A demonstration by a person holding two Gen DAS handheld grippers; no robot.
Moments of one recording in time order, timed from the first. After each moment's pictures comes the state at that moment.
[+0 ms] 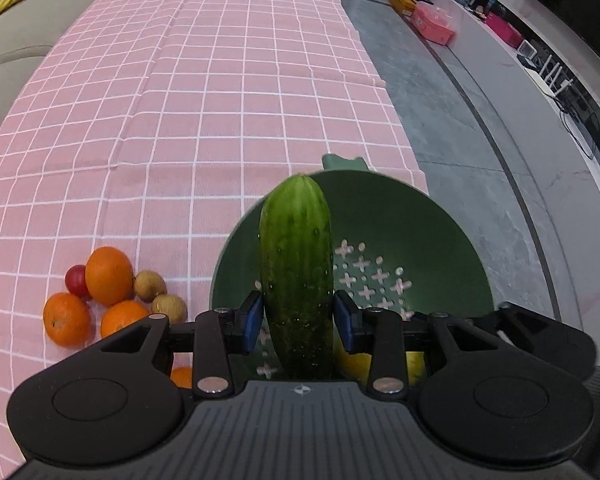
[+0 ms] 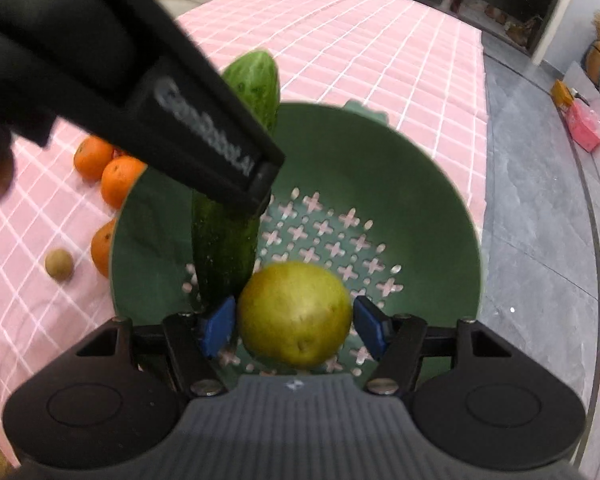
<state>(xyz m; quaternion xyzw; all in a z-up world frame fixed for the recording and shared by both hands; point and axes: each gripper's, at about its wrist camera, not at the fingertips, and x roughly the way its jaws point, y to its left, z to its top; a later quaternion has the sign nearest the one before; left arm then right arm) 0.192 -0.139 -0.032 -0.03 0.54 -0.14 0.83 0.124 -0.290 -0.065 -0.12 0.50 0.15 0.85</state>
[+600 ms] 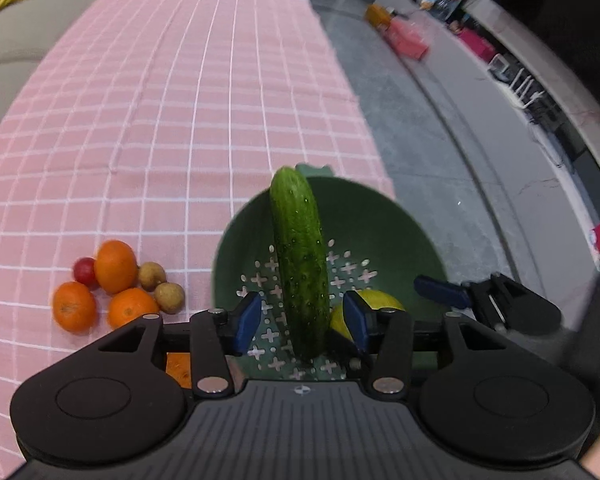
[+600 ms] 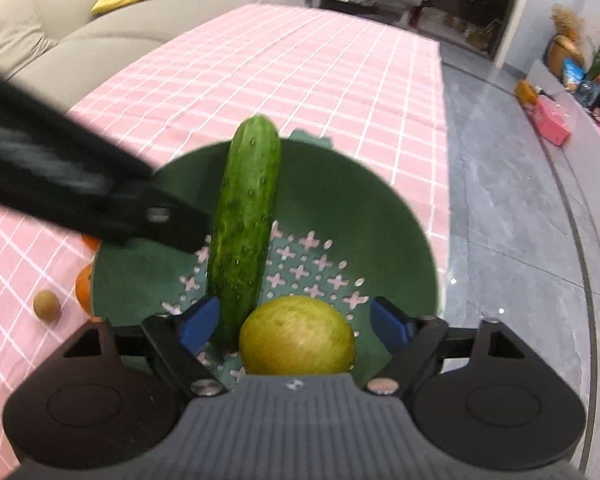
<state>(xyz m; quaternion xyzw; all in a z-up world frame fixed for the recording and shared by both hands) 0.159 -0.113 0.006 -0.05 0.52 -0.18 0.84 0.120 -0.298 -0.059 -0.09 0.46 0.10 0.88</state>
